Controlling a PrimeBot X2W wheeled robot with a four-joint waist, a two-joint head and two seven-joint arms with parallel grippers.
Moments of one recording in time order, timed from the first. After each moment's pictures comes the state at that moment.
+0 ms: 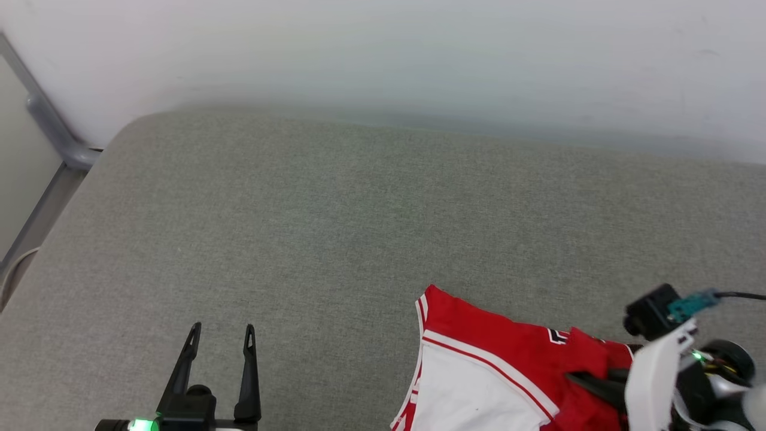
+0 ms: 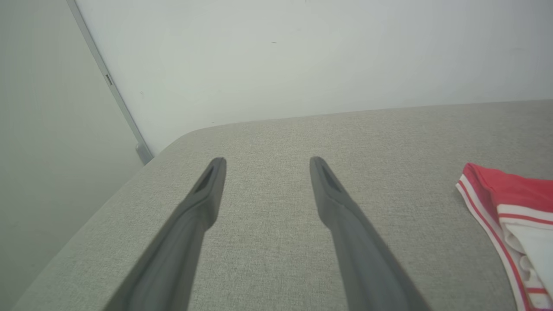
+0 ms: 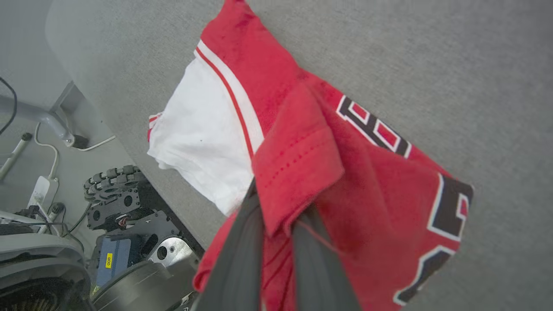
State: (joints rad) left arm 0.15 0.14 -0.13 -0.02 -0.01 0.16 -0.26; right arm -0.12 -0.64 0.42 -0.09 0.87 0.13 0.67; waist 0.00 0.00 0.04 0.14
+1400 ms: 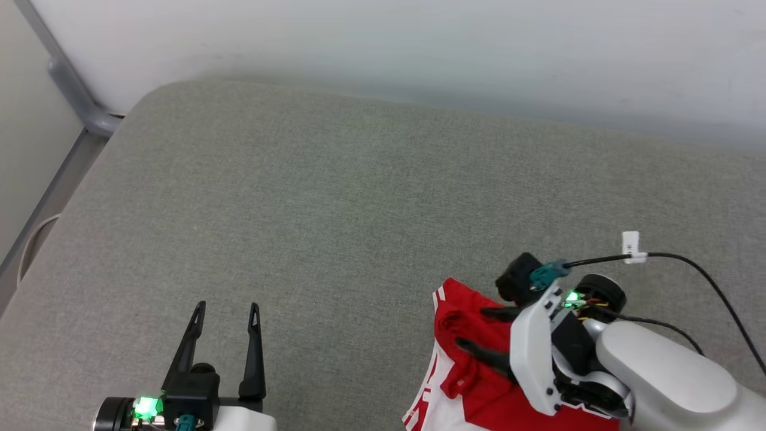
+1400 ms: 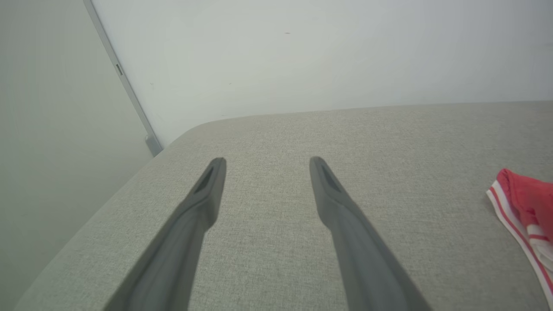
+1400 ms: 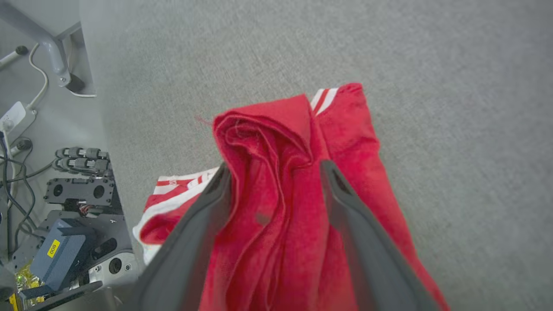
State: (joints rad) left arm 0.08 0.13 -0.13 0.01 -0.01 0.15 -0.26; right arm -0.66 -0.48 1.07 0.33 0.84 0.13 0.34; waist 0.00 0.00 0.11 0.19
